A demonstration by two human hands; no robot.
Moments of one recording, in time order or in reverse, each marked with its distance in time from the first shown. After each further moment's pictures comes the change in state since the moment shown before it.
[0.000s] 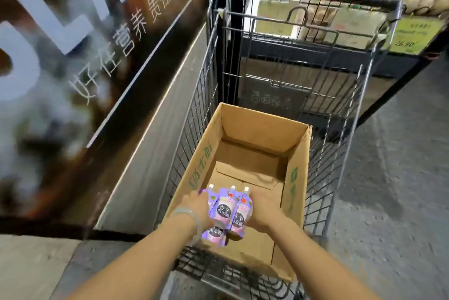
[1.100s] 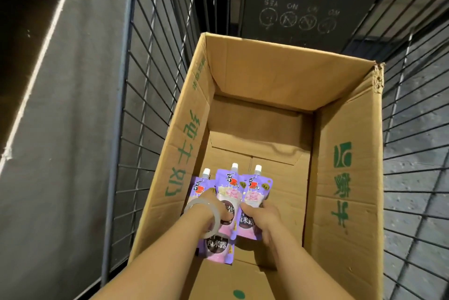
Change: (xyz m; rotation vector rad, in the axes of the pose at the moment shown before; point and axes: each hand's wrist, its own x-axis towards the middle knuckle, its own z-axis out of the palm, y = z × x) left_hand 0.207 0.000 0.088 -0.379 -0.379 -0.300; right_hand 0.135 0.037 0.144 1.396 -0.055 0.762
